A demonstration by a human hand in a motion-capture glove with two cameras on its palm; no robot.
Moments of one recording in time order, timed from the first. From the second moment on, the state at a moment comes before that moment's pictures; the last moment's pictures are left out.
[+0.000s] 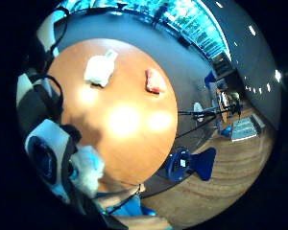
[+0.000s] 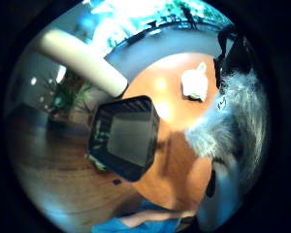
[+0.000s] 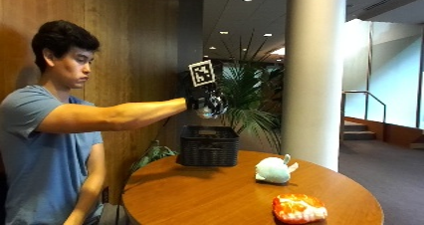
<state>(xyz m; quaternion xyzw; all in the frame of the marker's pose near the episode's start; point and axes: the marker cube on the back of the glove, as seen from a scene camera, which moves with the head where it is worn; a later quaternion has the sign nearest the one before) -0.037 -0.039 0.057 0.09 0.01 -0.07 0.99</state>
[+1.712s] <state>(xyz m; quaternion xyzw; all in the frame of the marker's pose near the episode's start) -0.163 -0.024 0.084 0.02 -0.02 -0.24 0.97</state>
